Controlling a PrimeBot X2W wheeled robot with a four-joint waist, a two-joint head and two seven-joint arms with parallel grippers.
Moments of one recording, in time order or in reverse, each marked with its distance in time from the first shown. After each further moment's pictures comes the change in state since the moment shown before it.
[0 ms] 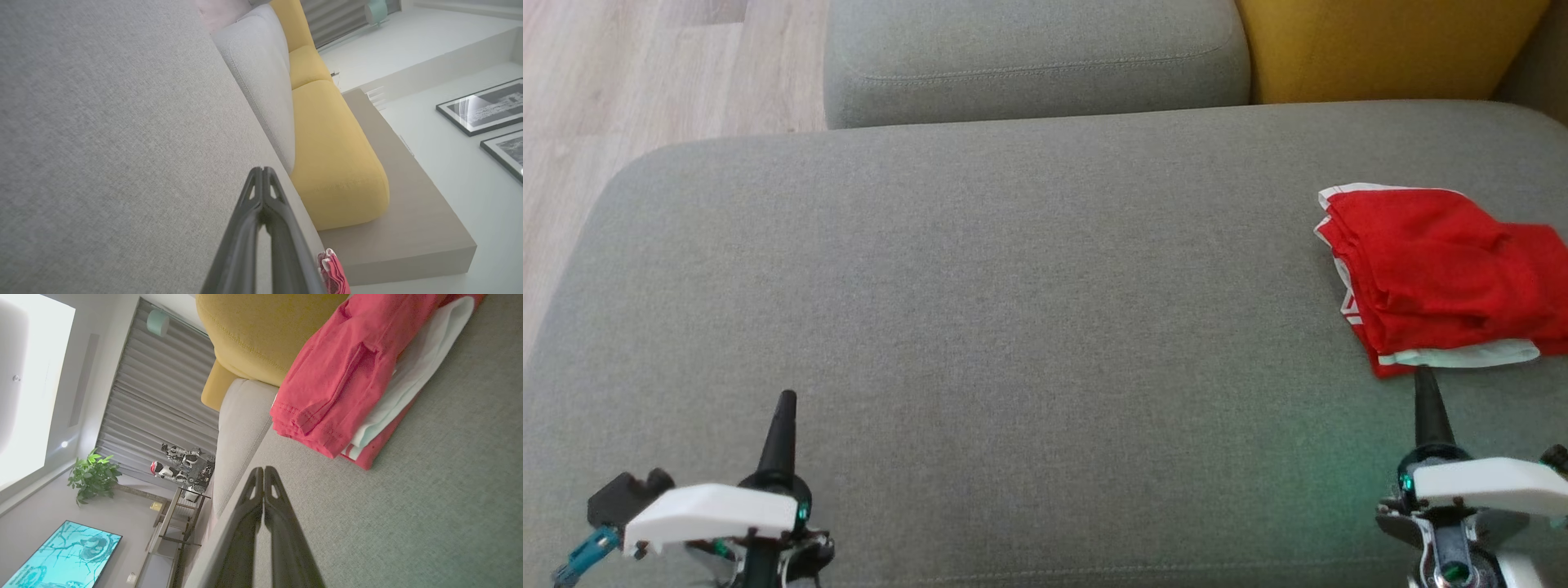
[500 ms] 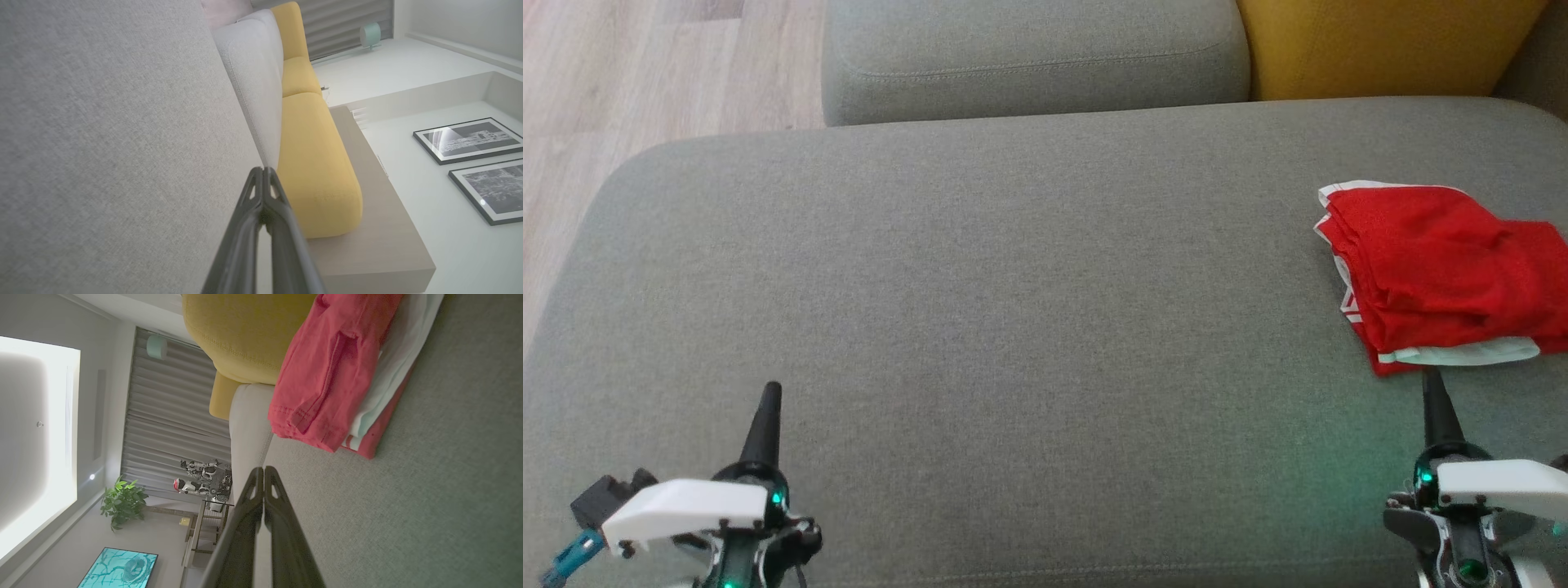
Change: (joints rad) left arm -0.019 0.000 0.037 0.016 -0.158 -0.018 0.043; right arm -0.008 0.000 -0.019 -0.001 0.177 0.000 0.038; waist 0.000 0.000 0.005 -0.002
